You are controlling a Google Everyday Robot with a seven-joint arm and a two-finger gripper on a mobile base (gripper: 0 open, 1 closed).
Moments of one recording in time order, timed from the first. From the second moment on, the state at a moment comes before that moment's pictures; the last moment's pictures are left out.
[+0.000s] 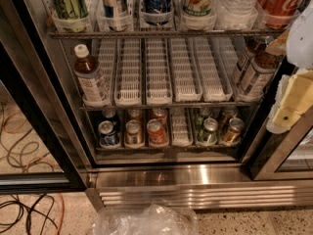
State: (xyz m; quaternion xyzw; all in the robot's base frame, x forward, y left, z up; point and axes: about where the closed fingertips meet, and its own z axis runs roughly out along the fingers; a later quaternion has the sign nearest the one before) arm 0.438 -0.217 0.976 -0.60 0.78 -0.03 0.16
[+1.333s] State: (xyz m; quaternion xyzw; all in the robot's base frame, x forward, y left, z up) arm 0.453 -0.189 0.934 -0.51 0.82 -0.01 0.26
